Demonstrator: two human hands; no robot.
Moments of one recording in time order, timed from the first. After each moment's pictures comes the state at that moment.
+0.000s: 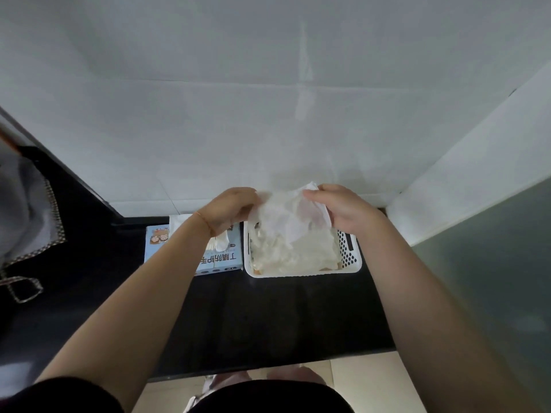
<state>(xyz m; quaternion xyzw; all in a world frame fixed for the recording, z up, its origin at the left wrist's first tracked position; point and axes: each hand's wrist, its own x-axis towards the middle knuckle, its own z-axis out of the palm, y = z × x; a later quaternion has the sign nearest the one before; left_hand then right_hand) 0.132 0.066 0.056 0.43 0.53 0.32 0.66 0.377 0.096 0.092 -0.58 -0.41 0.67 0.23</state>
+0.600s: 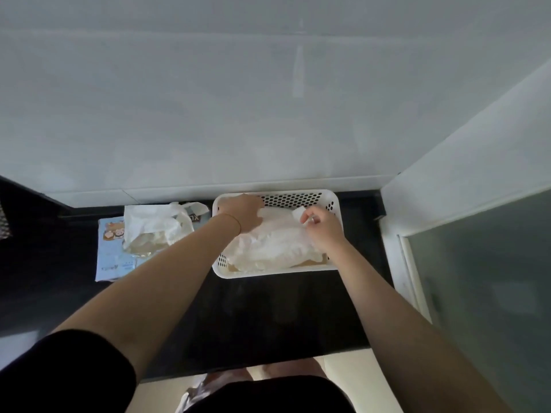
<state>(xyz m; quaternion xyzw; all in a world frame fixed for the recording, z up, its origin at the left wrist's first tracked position) 0.216 0.110 -0.030 0.73 0.63 -0.17 0.21 0.420 0.086 -0.033 -0.71 -0.54 0.44 0.12</state>
